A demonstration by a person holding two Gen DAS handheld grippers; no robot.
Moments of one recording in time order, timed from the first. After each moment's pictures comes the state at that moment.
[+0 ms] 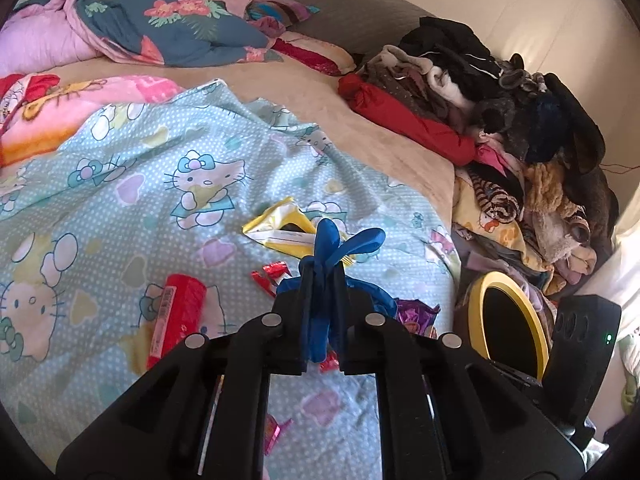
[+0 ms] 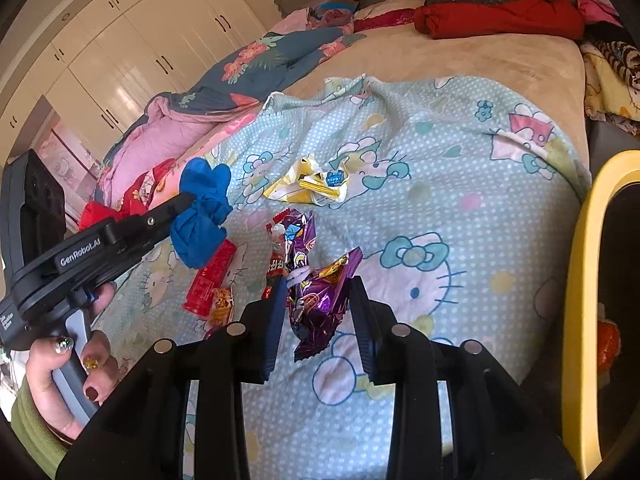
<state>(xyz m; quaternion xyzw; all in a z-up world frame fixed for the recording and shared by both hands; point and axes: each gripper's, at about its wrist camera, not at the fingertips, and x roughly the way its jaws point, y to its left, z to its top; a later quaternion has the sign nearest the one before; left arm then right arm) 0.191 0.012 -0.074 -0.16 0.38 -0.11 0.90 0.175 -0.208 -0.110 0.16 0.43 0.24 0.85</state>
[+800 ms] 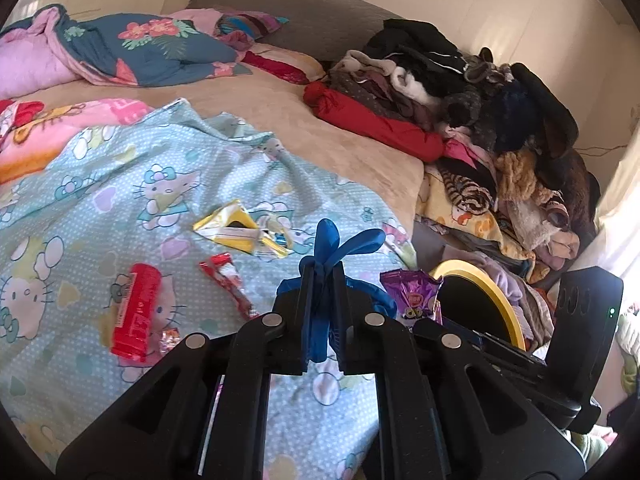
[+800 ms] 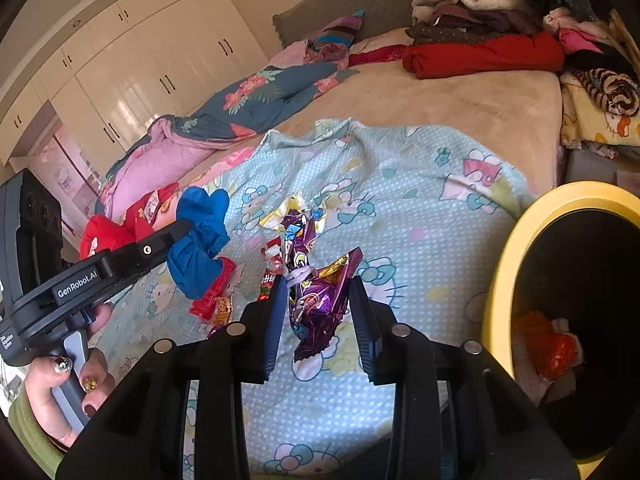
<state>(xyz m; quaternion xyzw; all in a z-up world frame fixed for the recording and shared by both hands) 0.156 -0.034 -0.044 -0.14 0.36 -0.15 0.91 0.147 -0.251 -0.072 0.16 0.39 0.22 0.88</state>
